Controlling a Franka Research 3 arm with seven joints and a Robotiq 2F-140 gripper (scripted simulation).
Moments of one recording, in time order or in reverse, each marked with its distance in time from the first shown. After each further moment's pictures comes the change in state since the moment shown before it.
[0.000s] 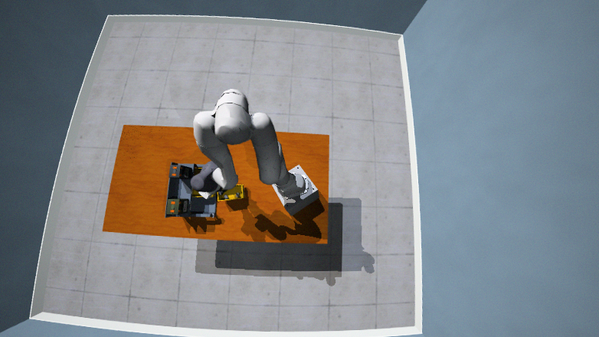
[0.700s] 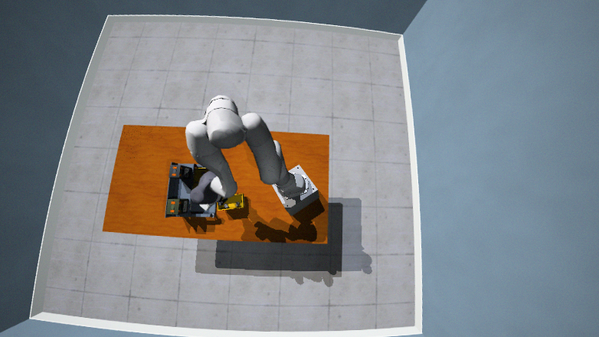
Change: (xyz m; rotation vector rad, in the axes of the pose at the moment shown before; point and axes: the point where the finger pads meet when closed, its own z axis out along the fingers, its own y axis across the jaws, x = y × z) arm 0.004 -0.066 0.001 0.012 -0.005 0.024
